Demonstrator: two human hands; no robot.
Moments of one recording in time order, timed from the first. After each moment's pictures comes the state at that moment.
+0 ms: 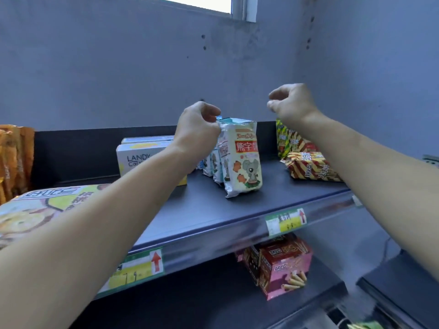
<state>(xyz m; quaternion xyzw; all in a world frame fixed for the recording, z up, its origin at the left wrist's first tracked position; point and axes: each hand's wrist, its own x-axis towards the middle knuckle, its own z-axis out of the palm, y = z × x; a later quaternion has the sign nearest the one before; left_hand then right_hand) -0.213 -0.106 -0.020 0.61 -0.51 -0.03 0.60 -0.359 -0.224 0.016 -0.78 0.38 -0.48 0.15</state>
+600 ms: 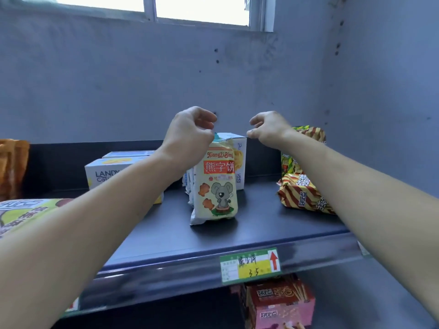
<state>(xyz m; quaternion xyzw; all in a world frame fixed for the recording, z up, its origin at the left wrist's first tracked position) -0.271 -0.164 -0.004 0.66 -0.48 0.02 0.57 -0.359 -0.340 0.007 -0.85 0.32 -0.34 0.22</state>
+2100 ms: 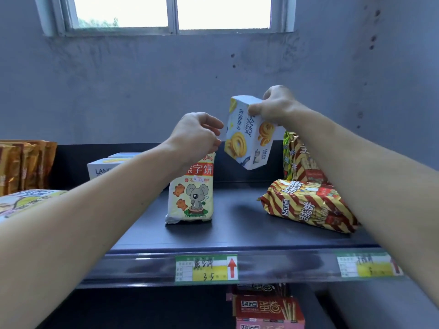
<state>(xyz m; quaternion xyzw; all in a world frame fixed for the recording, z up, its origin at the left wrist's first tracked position) -0.331 -0.209 0.002 0.71 -0.41 -0.04 0.58 -0.393 -0.386 0.050 -0.85 0.26 -0.37 0.28</state>
